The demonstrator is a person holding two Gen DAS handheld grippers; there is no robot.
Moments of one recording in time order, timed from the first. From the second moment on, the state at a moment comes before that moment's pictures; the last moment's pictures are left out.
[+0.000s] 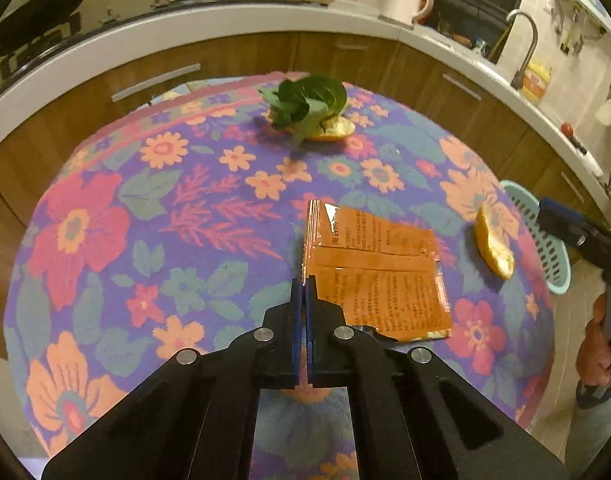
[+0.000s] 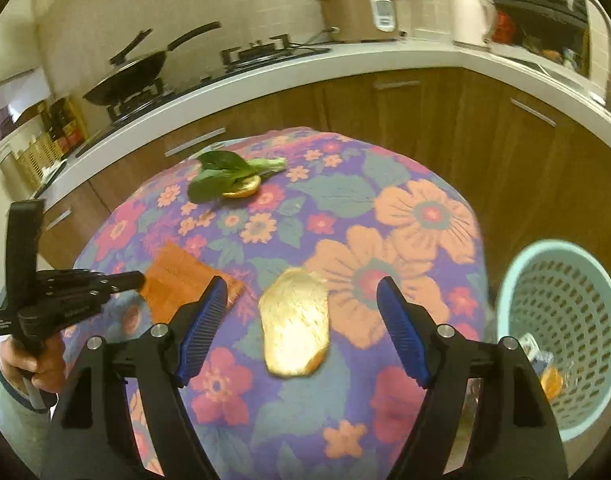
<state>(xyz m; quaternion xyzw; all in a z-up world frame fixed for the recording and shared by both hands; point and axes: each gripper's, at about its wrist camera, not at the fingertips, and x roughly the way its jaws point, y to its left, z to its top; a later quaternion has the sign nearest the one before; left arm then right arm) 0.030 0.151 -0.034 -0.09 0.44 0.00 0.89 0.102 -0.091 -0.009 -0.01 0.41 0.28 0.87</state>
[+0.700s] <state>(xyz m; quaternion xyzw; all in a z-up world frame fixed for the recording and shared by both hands) -0.010 0.165 -0.036 -0.15 0.43 -0.11 0.89 0.100 -0.061 -0.056 -0.02 0.45 0.26 0.85</state>
